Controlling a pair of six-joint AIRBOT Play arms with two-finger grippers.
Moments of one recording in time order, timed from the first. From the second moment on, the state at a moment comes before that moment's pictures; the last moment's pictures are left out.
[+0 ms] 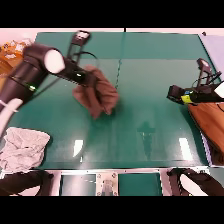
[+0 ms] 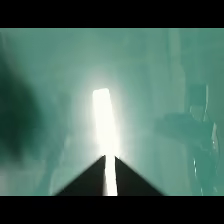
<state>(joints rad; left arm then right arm) -0.53 -1.34 1.44 1.45 -1.05 -1.58 -0.06 -0.96 0.96 -1.29 1.07 1.77</state>
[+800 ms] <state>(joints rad) -0.17 -1.42 1.21 1.31 -1.12 -1.54 -0.19 -1.24 0.90 -1.03 1.09 1.47</state>
